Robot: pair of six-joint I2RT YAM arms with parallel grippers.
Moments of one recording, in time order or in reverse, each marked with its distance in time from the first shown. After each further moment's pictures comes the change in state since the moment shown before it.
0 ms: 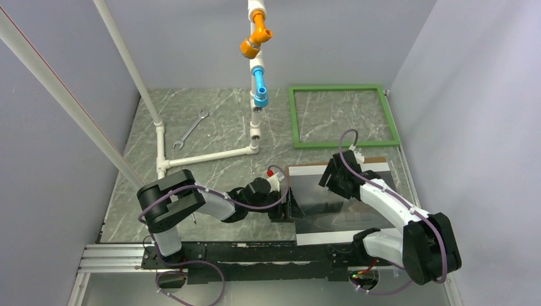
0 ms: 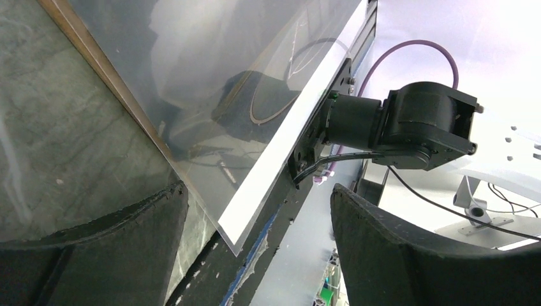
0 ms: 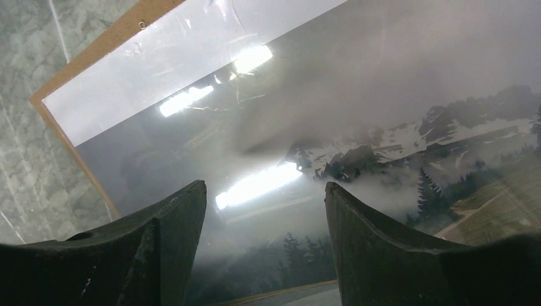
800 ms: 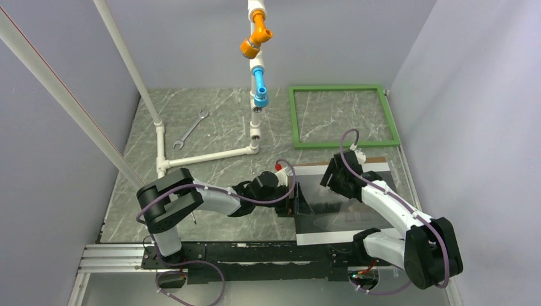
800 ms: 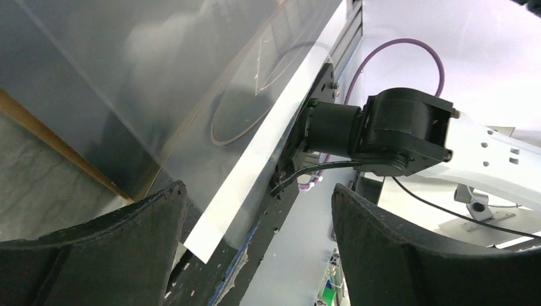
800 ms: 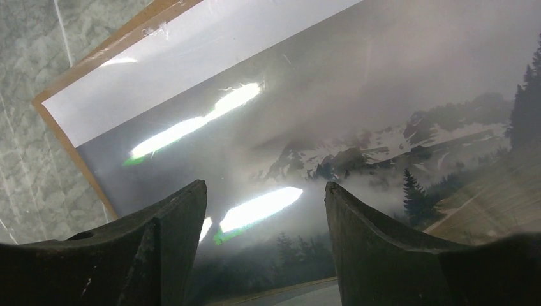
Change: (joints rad) left arm -0.008 -0.017 0.126 -0.121 0.012 0.050; right arm 0.000 -0.043 0.000 -0.013 0.029 -0.026
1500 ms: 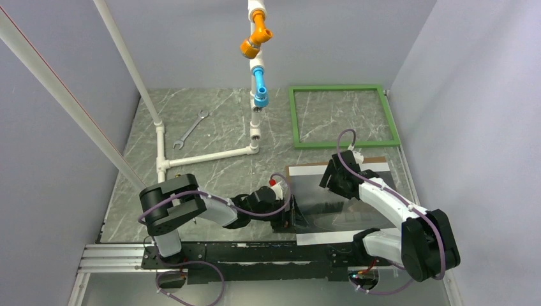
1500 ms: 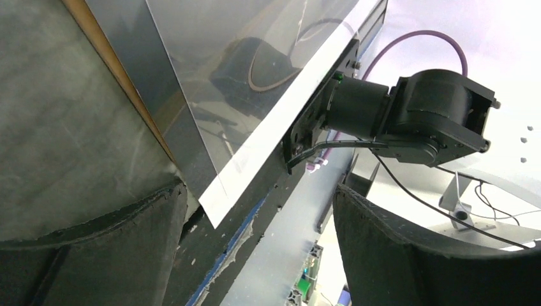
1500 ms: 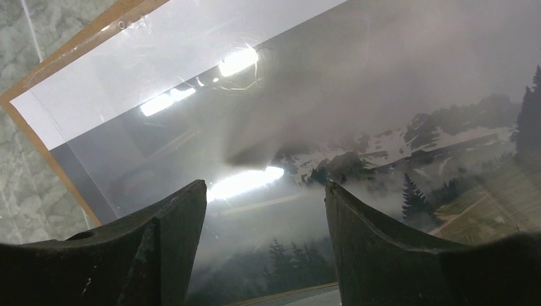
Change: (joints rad) left arm -0.076 -0.002 -0.117 0.042 -0.066 -0.158; right arm 0.000 0.059 0.000 0.013 -0.001 -0.018
